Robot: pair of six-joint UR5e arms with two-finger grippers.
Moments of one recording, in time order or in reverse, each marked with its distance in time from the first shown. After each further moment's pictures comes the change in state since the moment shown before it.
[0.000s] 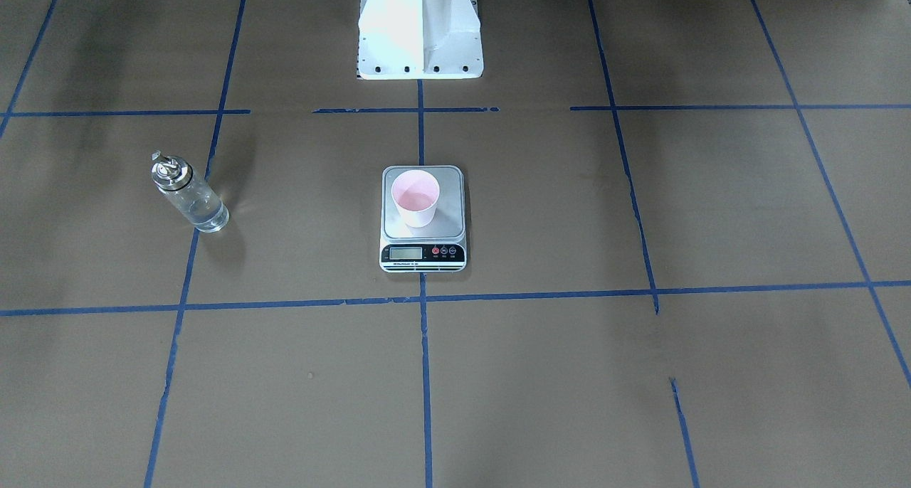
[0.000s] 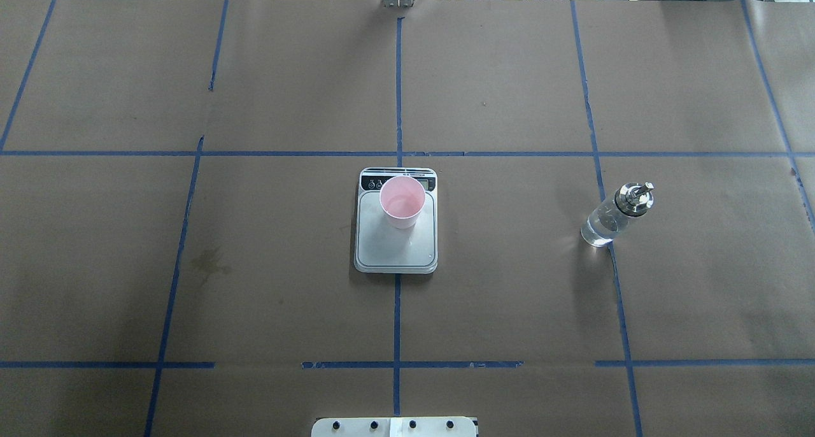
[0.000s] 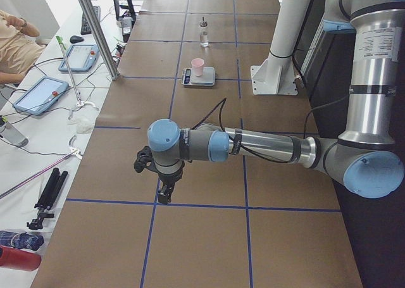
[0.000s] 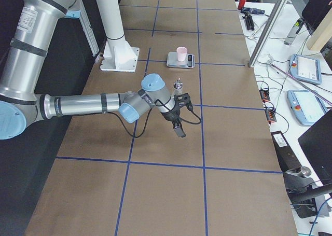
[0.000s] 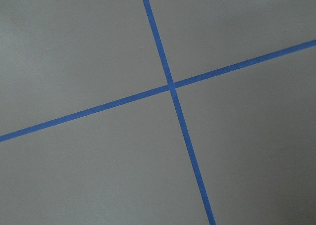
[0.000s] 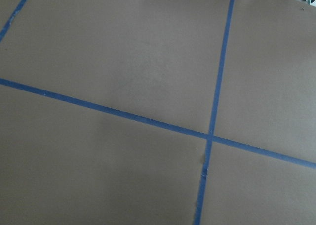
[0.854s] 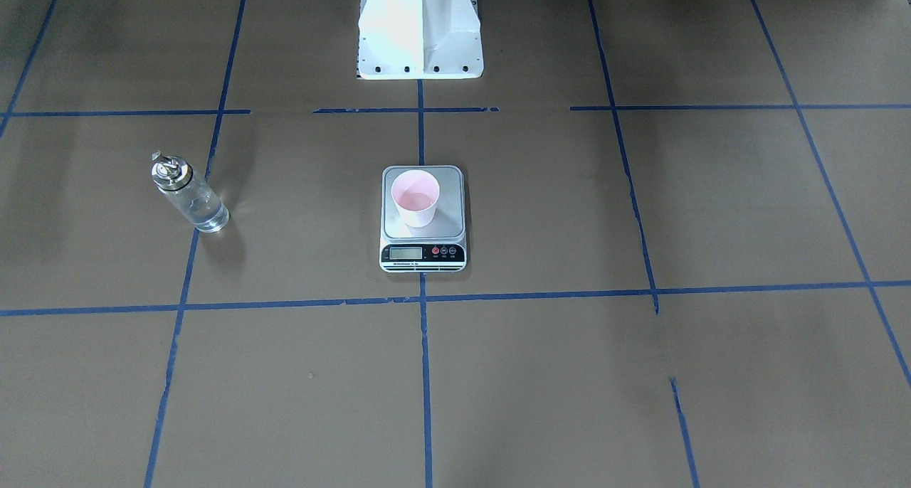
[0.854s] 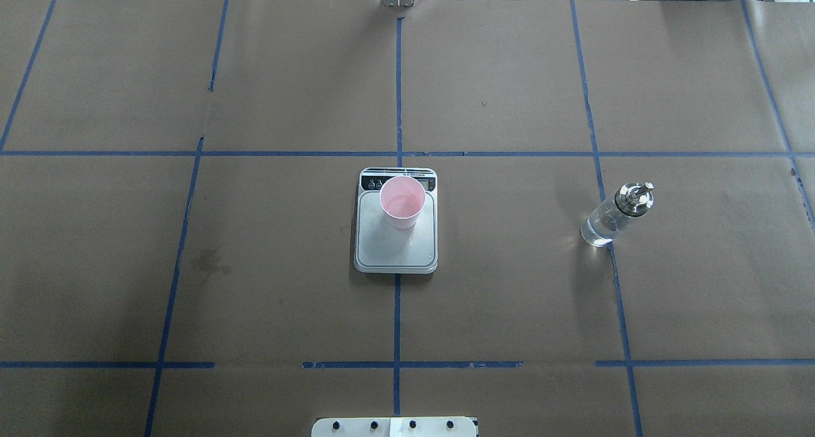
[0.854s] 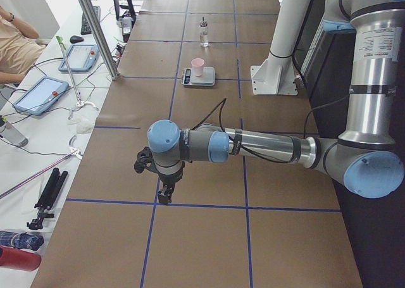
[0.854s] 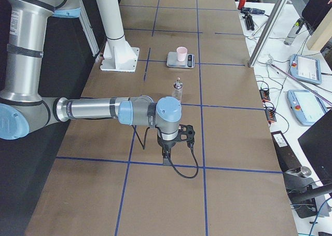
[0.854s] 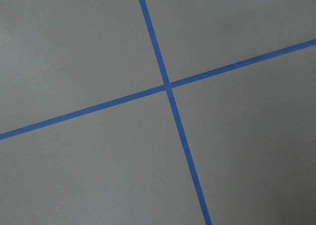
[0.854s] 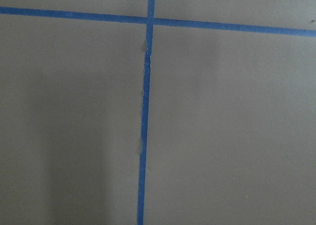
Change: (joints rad) left arm -0.001 0.003 0.003 0.003 0.001 -0.001; right arm 0.231 0.120 -0.091 -0.662 0.211 -0.324
